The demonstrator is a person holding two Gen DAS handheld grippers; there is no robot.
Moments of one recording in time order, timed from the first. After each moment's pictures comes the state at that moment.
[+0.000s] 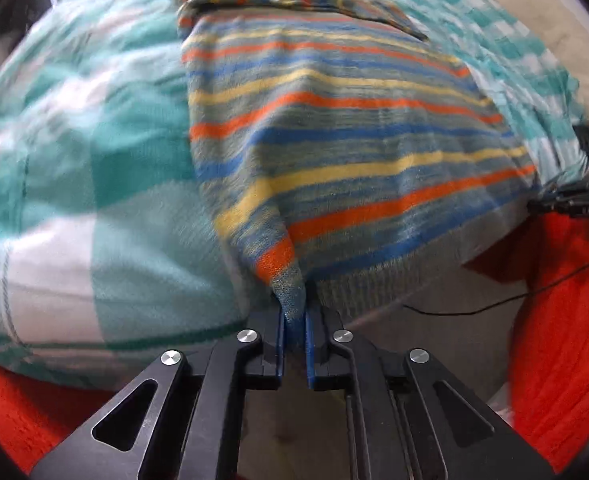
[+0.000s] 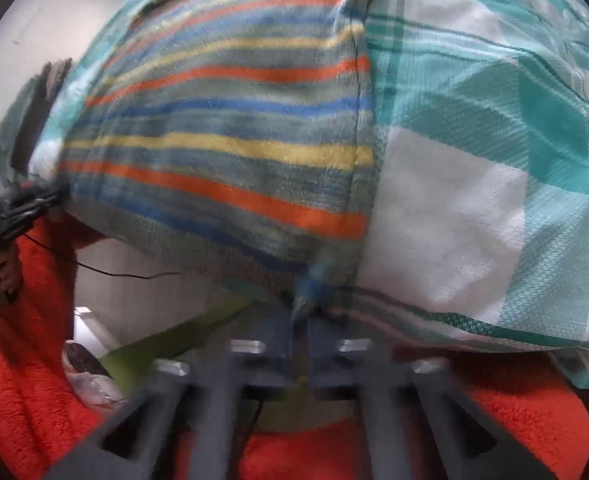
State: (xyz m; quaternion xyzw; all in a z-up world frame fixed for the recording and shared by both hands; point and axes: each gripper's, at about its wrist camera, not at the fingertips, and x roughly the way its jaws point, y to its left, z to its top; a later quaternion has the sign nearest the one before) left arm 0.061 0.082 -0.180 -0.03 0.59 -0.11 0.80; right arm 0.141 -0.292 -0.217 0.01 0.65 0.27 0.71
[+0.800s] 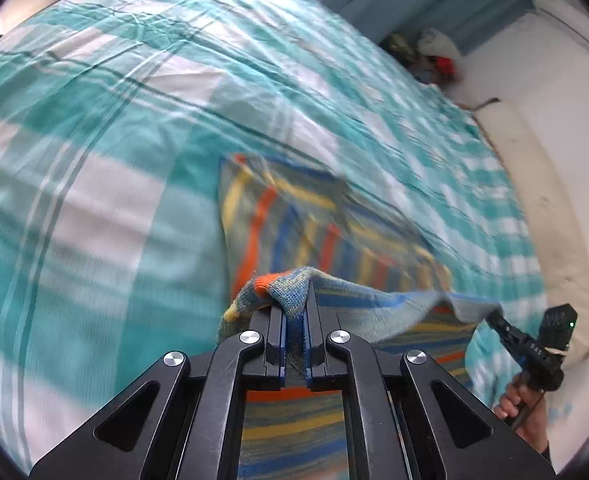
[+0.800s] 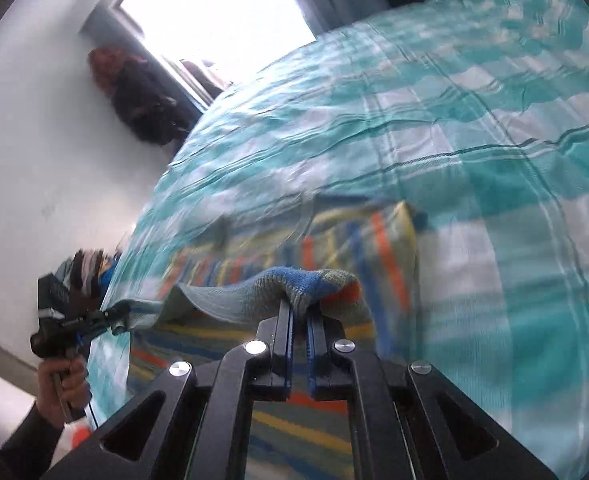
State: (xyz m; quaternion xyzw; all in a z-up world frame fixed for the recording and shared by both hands) left arm 0.367 0.181 -0.150 -0.28 0.48 -0.04 0.83; right arm 0.443 -0.265 -0.156 0.20 0.45 0.23 0.84
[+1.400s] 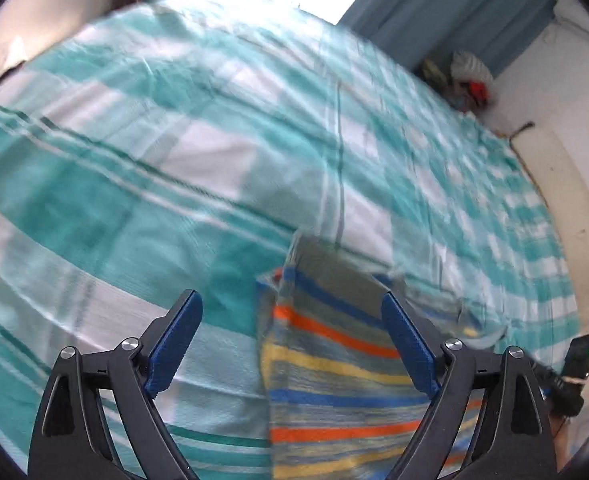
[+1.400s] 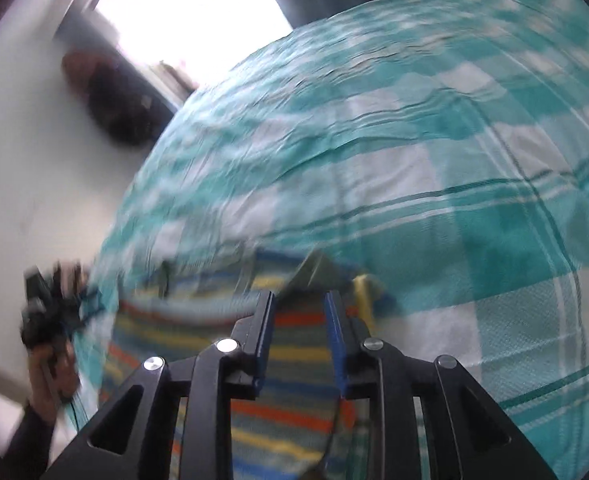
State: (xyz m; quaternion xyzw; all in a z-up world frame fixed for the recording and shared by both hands) left arm 0.414 0.213 -0.140 -0.26 0.44 0.02 0.86; right arm 0.503 -0.259 -0.167 0.16 0.49 0.24 0.82
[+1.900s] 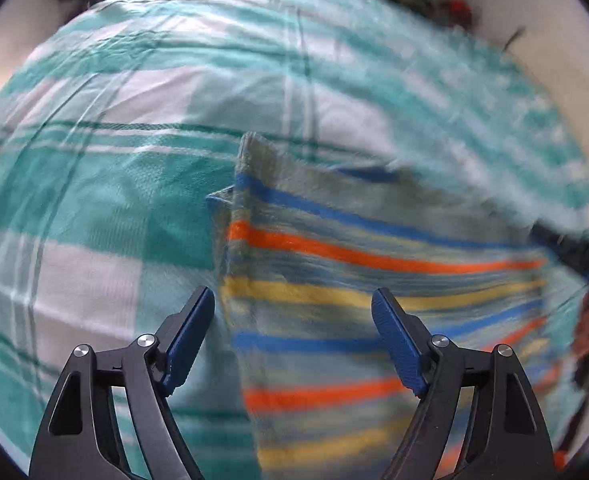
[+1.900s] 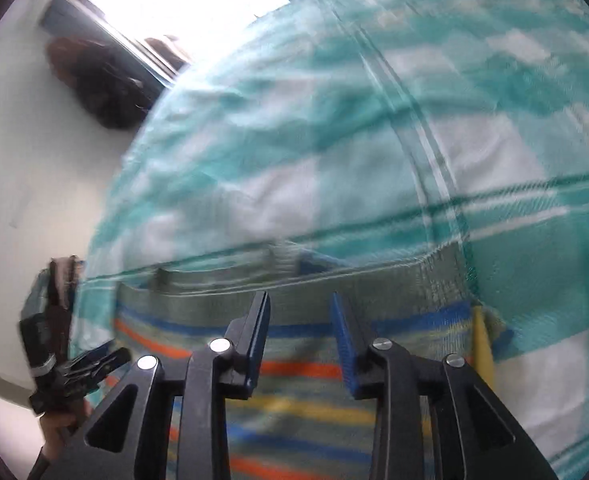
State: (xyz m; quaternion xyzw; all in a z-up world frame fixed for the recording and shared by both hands) left arm 0.402 0.159 -0.172 -0.15 0.51 -0.02 0.85; right arm 0.522 -0.197 -0.176 0.15 0.49 0.26 0.82
